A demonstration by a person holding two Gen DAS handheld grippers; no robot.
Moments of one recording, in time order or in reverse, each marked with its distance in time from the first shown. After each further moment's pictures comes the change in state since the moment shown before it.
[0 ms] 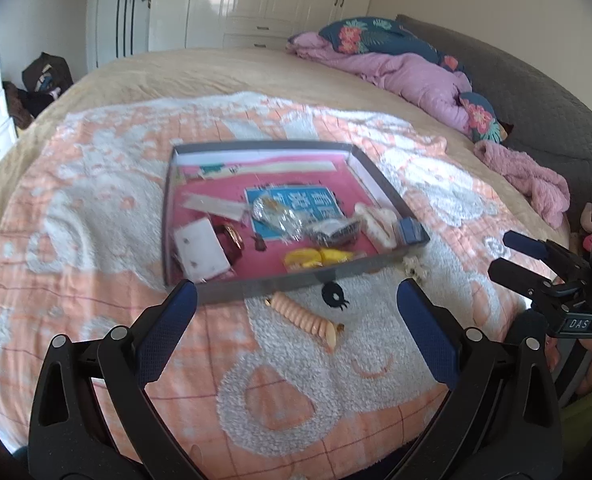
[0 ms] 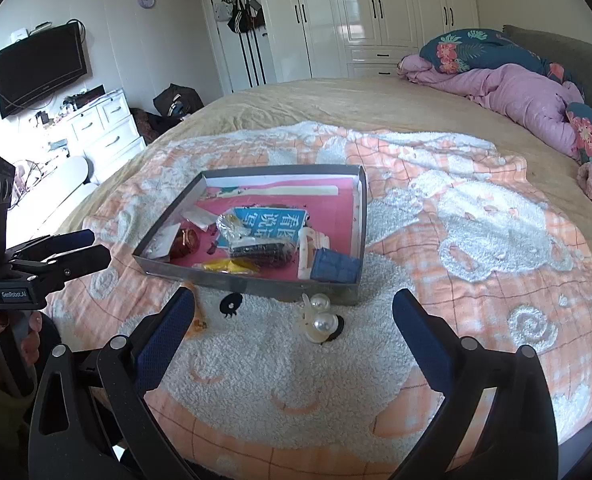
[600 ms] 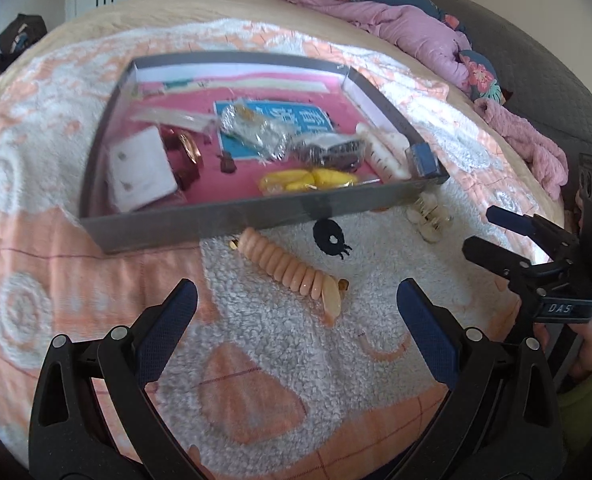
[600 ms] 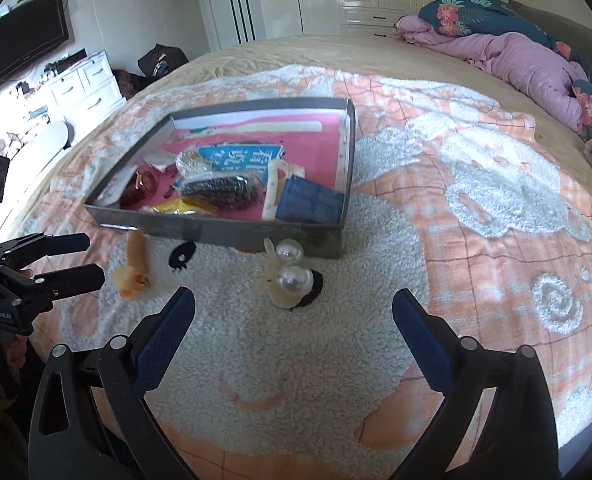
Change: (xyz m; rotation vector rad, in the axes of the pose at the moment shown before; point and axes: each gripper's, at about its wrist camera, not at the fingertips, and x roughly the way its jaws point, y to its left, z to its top) left arm 0.076 0.001 -0.033 -0.031 0.180 -0.079; right arm 0.064 -0.021 -0.030 -0.015 0.153 -0.047
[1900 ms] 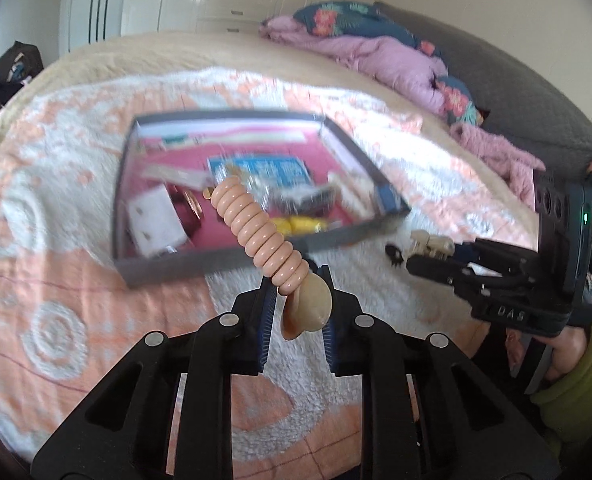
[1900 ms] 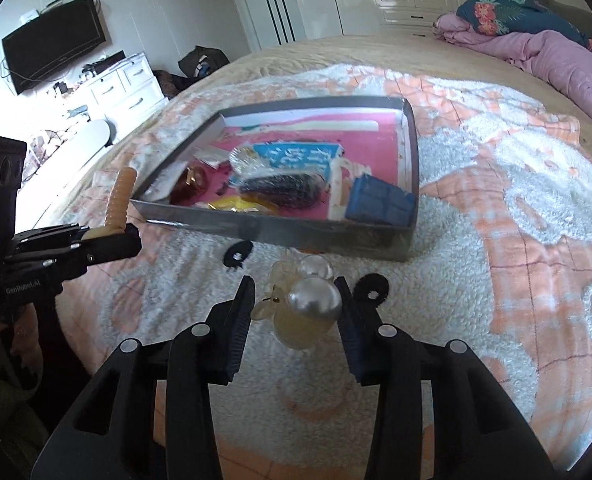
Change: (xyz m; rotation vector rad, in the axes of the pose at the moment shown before) left arm -0.059 -0.009 0.010 0.053 -0.157 -0.022; right arm -0.002 0.021 0.003 -0.029 -0.029 0.187
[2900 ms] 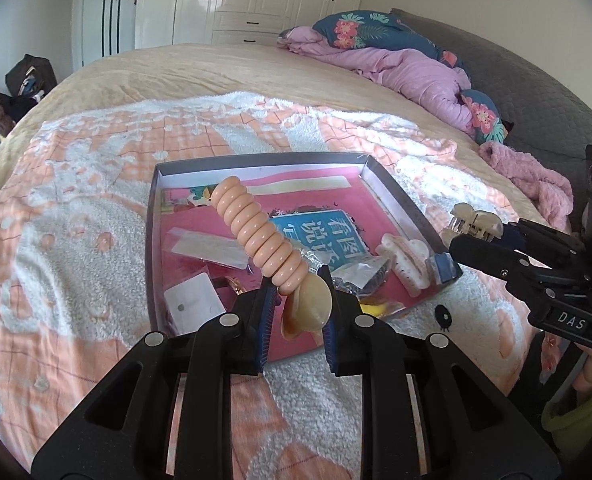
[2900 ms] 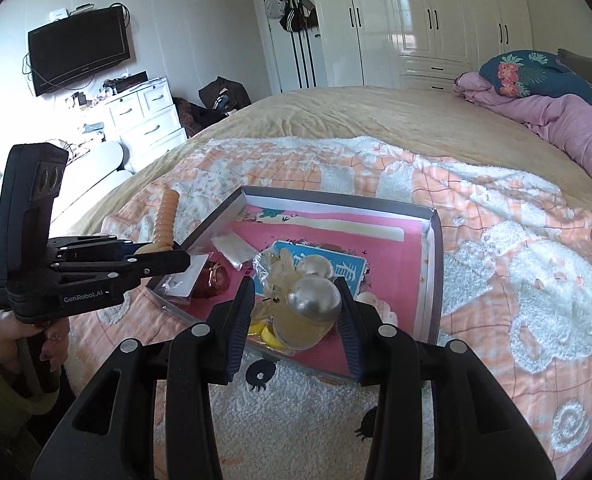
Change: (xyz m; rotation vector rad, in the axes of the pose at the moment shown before) left arm 0.036 0.035 0.059 0.008 -0.009 0.070; right arm 0.001 0.023 0.085 -0.103 -0.136 0.000
